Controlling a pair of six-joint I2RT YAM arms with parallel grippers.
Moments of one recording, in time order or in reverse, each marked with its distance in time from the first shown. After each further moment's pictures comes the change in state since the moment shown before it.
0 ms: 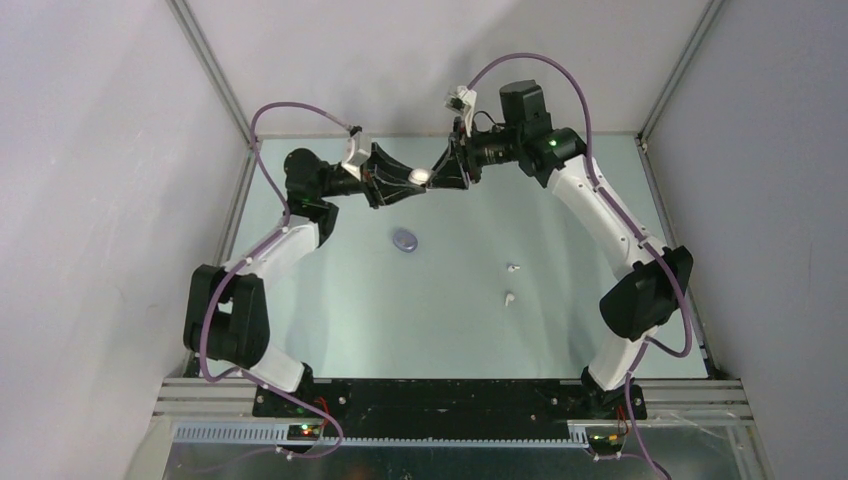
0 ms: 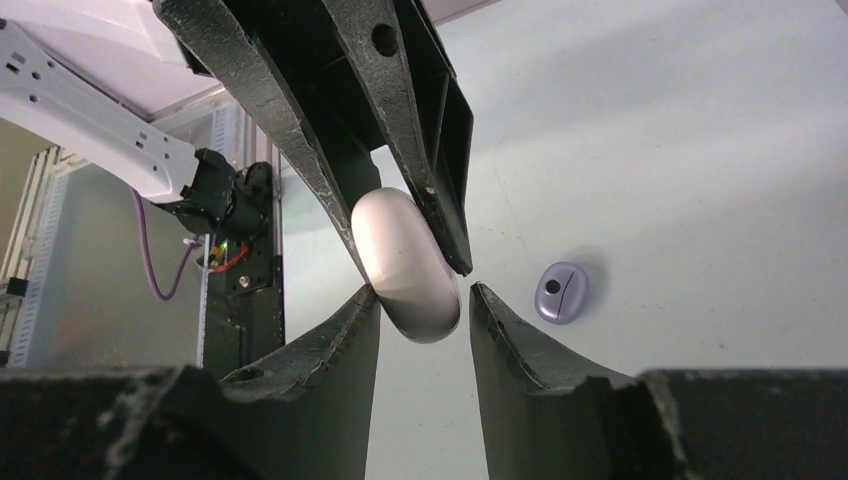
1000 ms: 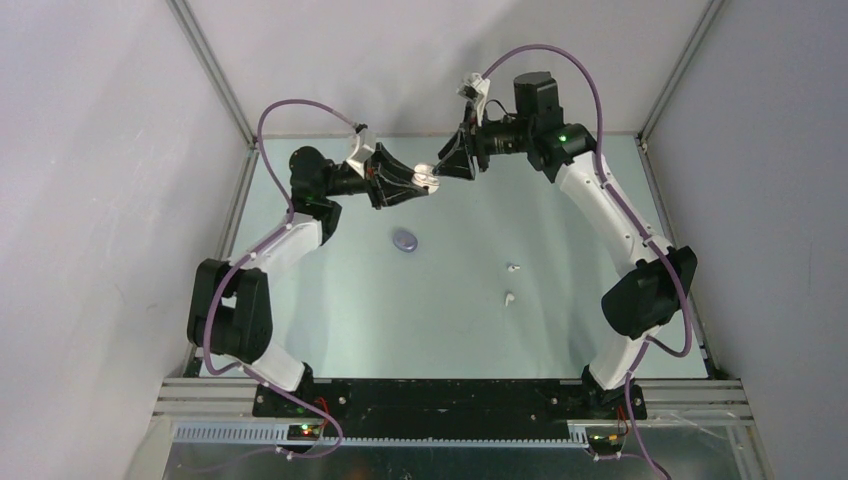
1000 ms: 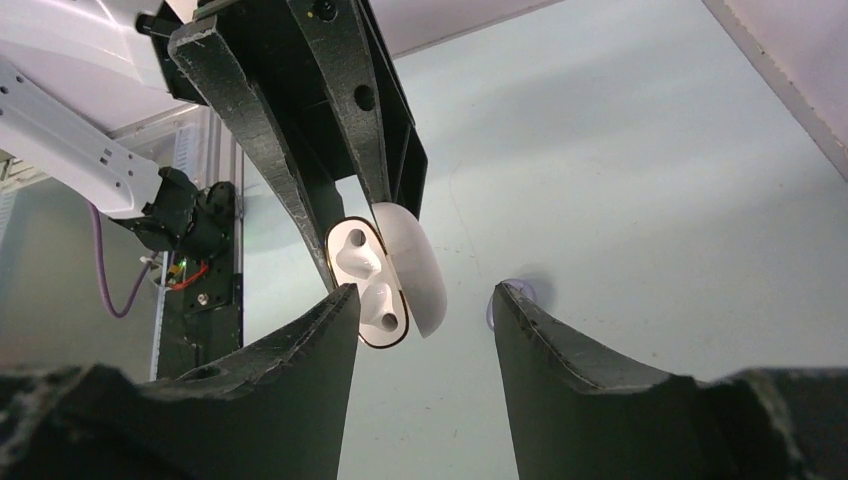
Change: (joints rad) left arm -0.006 0.035 0.016 -0.014 0.000 -0.050; right arm -0.050 0.002 0.013 0.075 -0.010 0.003
